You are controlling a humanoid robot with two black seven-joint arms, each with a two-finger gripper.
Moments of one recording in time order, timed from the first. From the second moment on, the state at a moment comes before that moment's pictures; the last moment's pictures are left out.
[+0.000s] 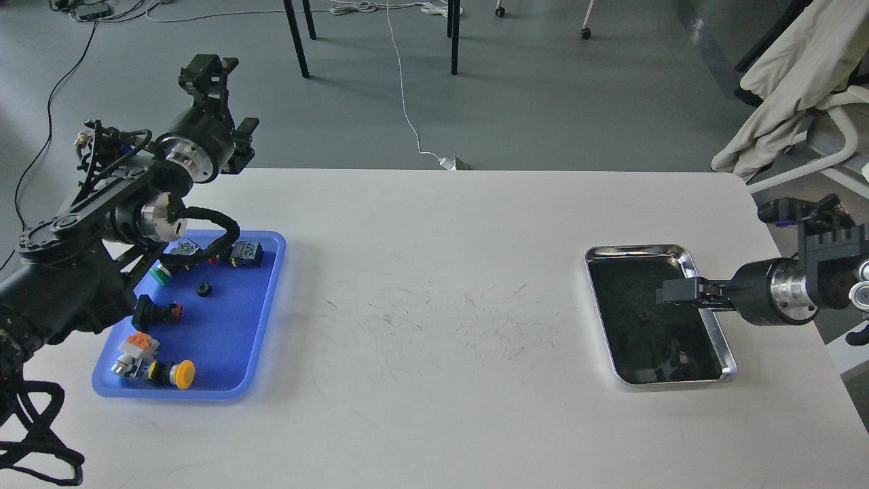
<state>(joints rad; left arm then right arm) -0.85 0.38 -0.65 -0.77 0.28 0.02 -0.17 1.07 -0.90 -0.11 1.34 -1.01 0.42 -0.14</state>
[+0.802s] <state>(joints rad) -0.84 0.39 -0.65 -0.78 0.28 0.02 -0.17 1.06 -0.72 -0.18 1.19 -1.01 0.43 -0.11</state>
